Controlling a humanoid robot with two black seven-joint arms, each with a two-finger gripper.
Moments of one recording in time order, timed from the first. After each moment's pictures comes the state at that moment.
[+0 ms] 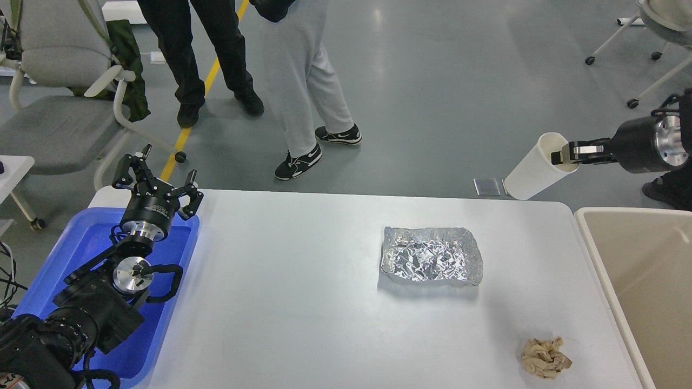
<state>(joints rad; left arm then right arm) -0.72 0.21 -0.76 -0.21 -0.11 -0.59 -0.53 1.68 -0.84 -0.61 0.98 -1.00 0.39 0.42</state>
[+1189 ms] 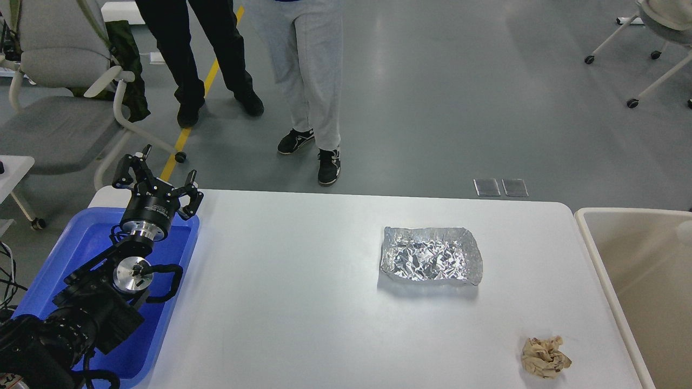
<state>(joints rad) -0.72 0.21 -0.76 -0.21 -0.11 -0.59 -0.53 0.78 -0.68 -0.41 0.21 -0.13 -0.04 0.24</state>
